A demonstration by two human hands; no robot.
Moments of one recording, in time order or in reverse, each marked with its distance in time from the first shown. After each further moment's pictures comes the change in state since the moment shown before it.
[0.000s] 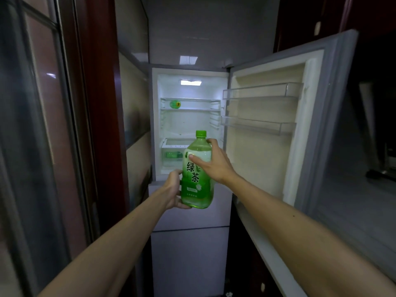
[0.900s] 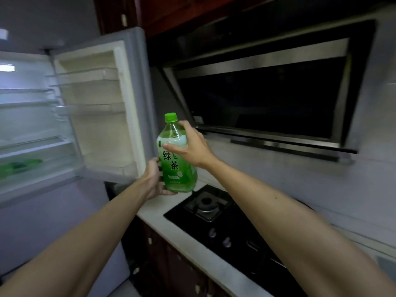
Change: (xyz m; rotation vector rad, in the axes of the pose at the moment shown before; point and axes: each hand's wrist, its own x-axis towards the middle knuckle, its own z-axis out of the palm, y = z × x) left_hand -0.171 -0.098 0.285 0.103 -0.584 -0.044; right_hand -0.271 0.008 -0.291 -0.406 0.394 0.268
